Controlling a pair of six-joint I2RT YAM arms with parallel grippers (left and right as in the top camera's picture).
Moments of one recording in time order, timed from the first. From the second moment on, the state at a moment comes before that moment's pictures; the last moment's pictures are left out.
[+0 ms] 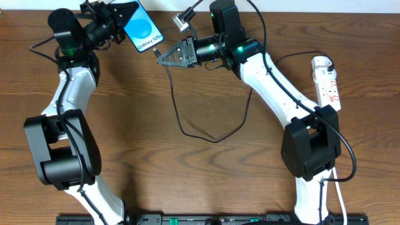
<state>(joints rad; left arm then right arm) 0.18 1.95 1.38 0.62 1.02 -1.48 0.49 2.12 1.84 -0.22 -1.21 0.68</state>
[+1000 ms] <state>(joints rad) 0.18 1.95 1.38 0.67 1.07 -1.48 0.45 2.19 1.84 -0.08 -1.38 0.75</state>
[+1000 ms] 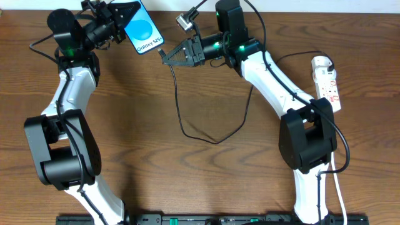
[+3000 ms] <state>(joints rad) 0.16 1.95 1.38 0.67 1.09 -1.48 0.47 2.19 1.84 -0.07 -1.37 0.79</state>
